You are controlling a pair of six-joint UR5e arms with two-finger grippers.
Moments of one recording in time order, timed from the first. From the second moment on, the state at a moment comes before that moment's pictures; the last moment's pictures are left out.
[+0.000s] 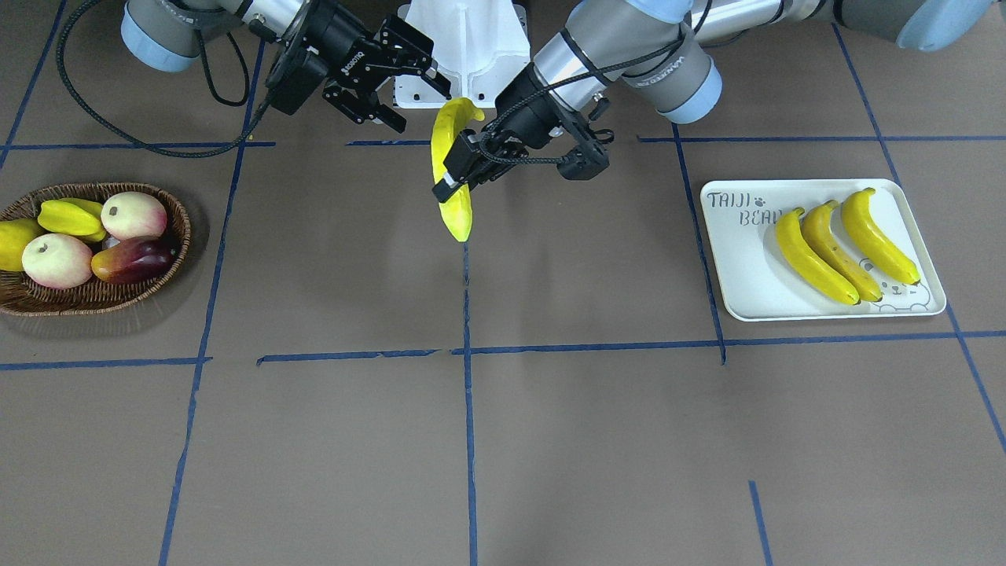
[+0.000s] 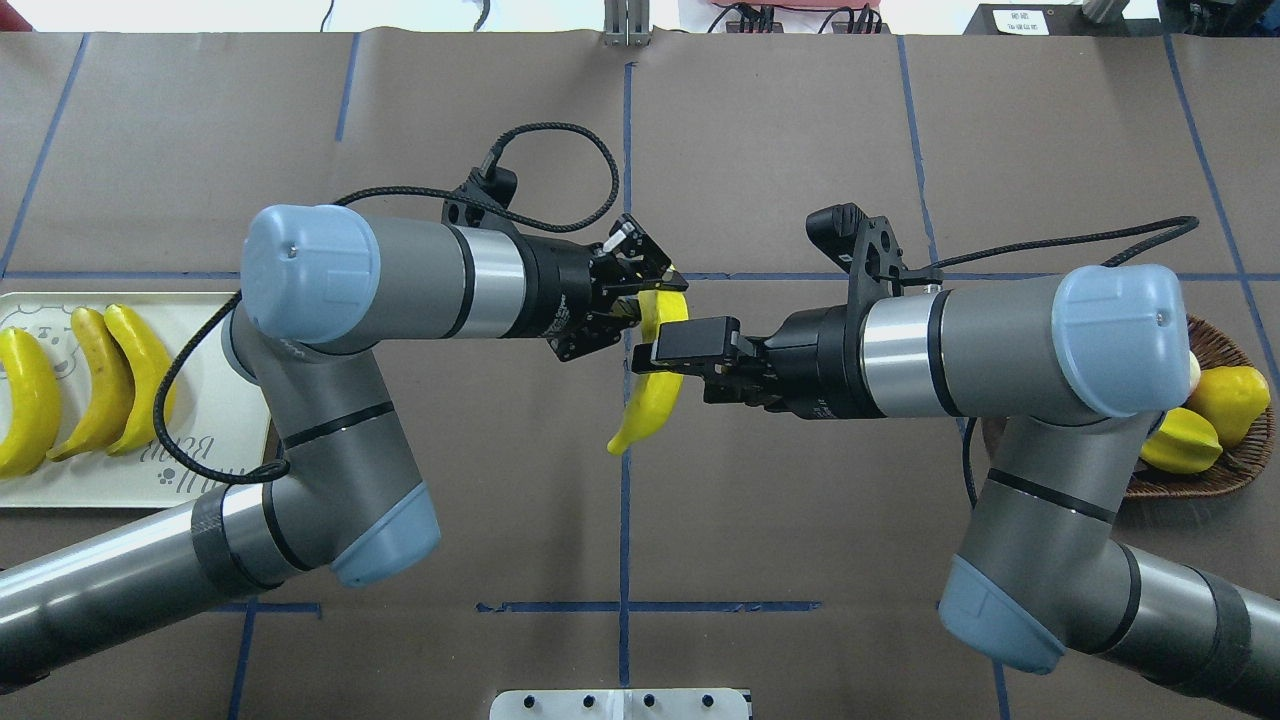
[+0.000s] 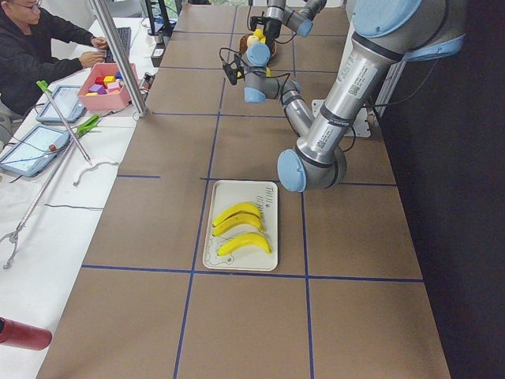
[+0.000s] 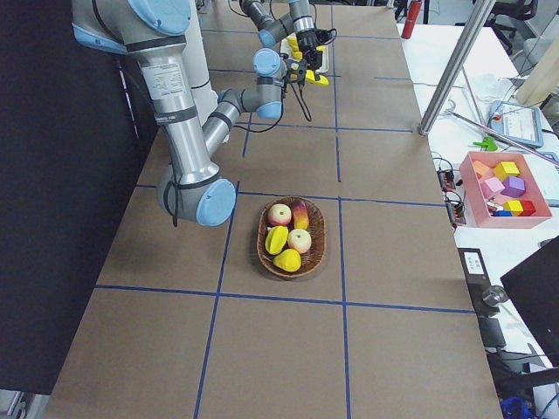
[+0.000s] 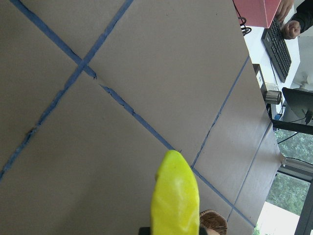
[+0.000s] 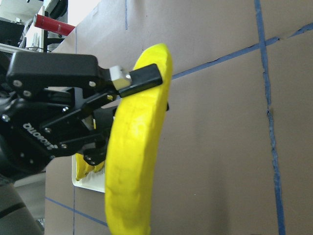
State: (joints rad) left arm -0.64 -2.19 -1.70 -2.39 -1.91 -2.09; right arm 0.55 -1.22 2.00 -0.76 1.94 1.62
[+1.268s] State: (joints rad) left arm -0.83 -1.61 -1.85 -2.05 -1.93 -1.33; right arm 0.91 -1.34 2.02 -1.26 2.25 1.04
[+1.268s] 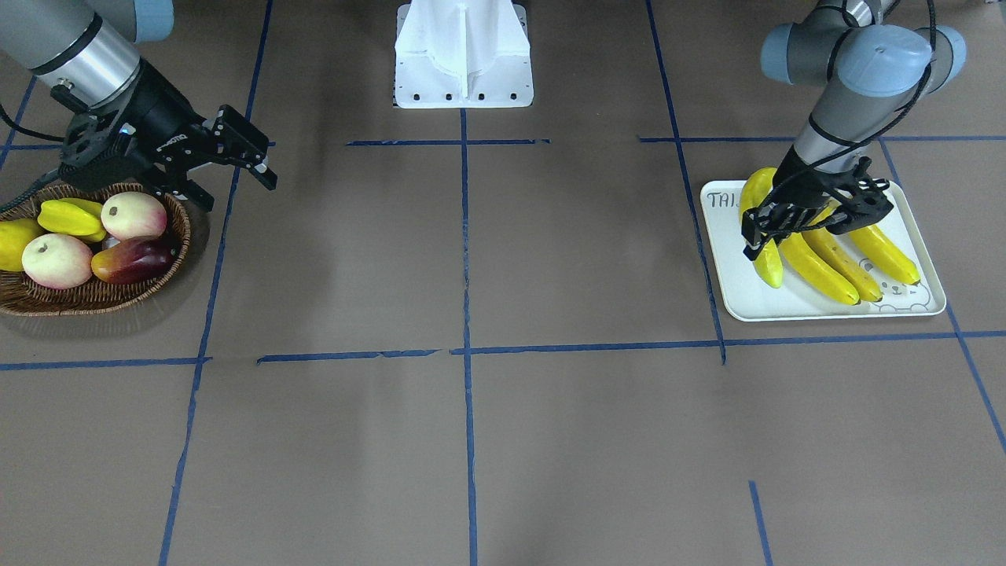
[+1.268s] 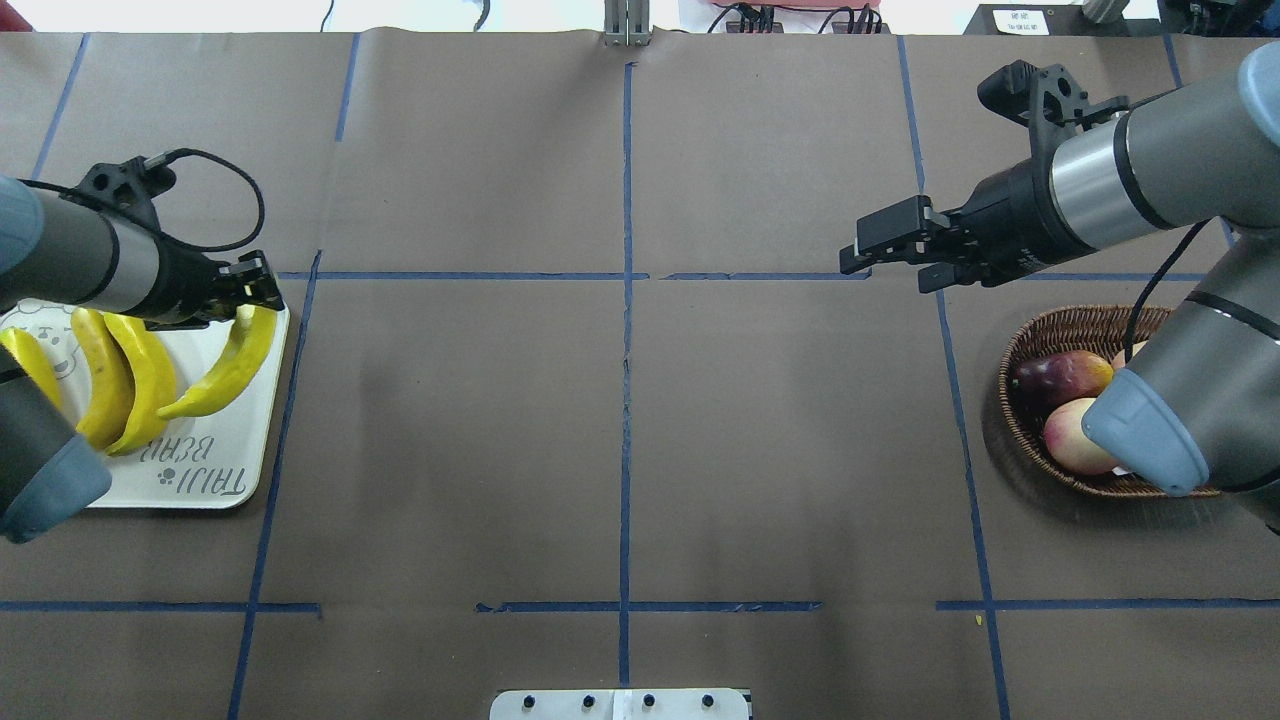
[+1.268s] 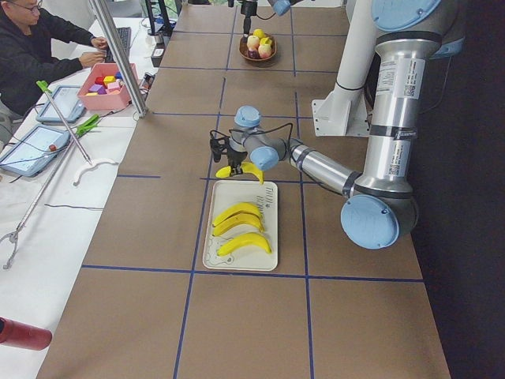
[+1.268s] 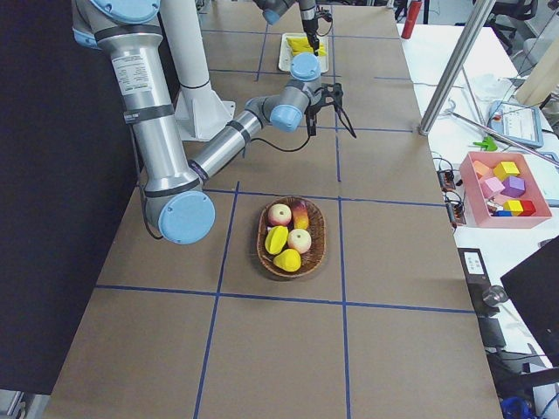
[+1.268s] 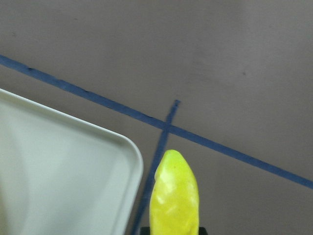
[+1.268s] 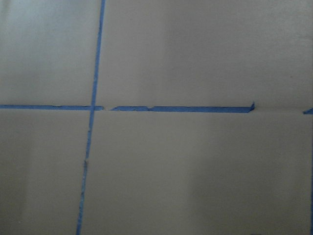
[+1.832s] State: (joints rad) left arm -0.82 -1.58 -1.84 -2.03 -1.90 -1.27; right arm 1.00 -1.39 2.05 -1.45 2.25 0.82
